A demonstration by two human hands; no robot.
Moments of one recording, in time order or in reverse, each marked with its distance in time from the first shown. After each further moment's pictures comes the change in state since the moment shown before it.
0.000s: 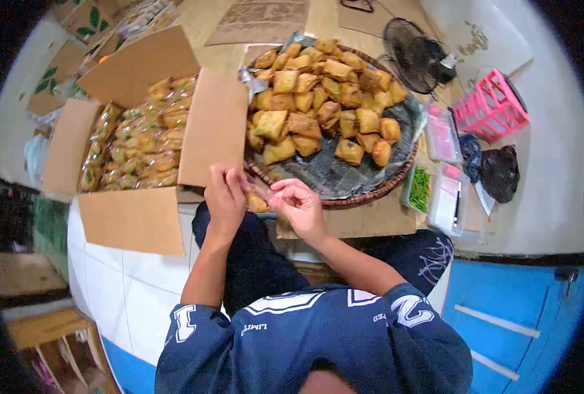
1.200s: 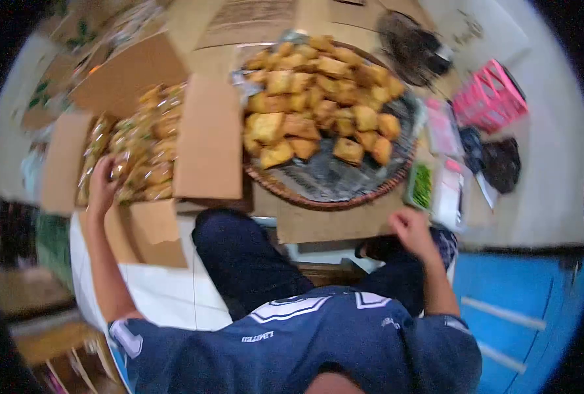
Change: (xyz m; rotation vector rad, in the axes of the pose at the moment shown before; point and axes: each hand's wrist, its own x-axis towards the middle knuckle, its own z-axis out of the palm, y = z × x) left_hand 0.132 -0.152 -0.224 0.443 -0.407 0.013; right_hand -0.066 -0.057 -0.219 -0.992 -0.137 0.351
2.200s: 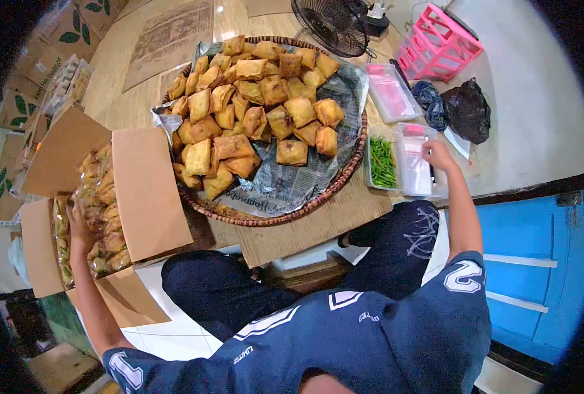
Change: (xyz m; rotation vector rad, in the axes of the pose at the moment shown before) left_hand 0.074 -0.064 0.056 0.848 -0.261 -0.021; right_hand 0.061 0.243 -0.137 -0.517 -0.007 0.345
